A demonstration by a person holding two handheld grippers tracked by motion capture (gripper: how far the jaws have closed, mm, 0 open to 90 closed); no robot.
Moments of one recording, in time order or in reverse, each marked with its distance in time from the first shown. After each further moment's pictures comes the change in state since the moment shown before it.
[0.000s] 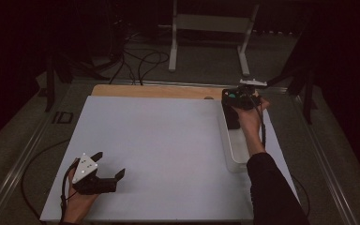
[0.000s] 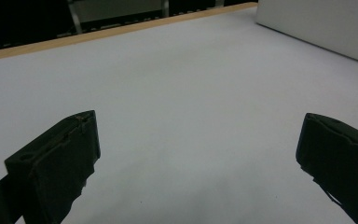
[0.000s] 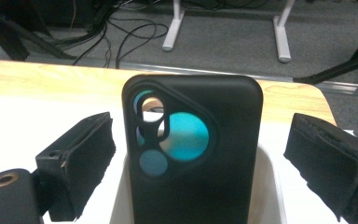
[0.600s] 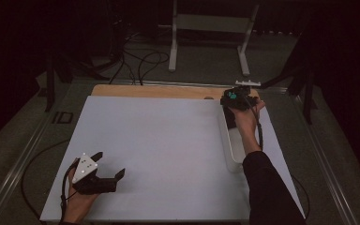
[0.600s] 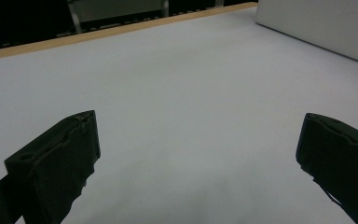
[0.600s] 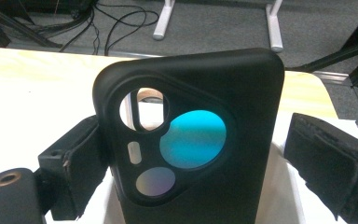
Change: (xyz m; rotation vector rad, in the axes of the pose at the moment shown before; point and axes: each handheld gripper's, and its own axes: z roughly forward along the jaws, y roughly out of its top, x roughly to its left) left arm 0.000 0.000 0.000 0.001 -0.002 0.001; right arm 0.007 -0.004 0.015 0.045 -0.043 -0.004
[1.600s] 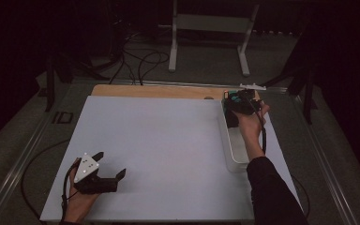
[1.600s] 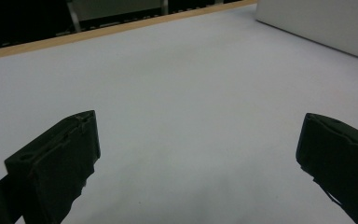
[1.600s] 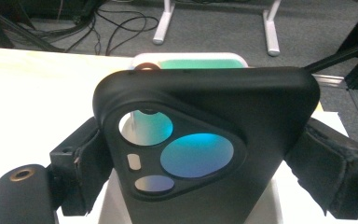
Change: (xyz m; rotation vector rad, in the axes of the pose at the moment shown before) left arm -0.001 0.000 0.003 0.010 0.001 0.008; right arm -0.004 -0.009 -0.022 -0.024 -0.005 -0.001
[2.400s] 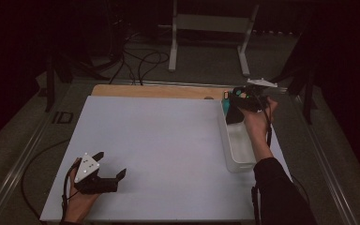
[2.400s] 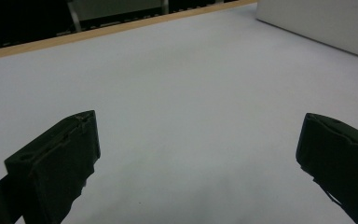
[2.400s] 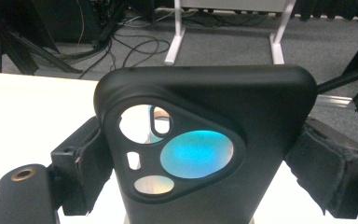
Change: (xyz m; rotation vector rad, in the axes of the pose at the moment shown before) left arm -0.001 0.000 0.000 0.002 0.002 0.004; right arm -0.007 0.017 -0.038 -0.085 0.053 0.007
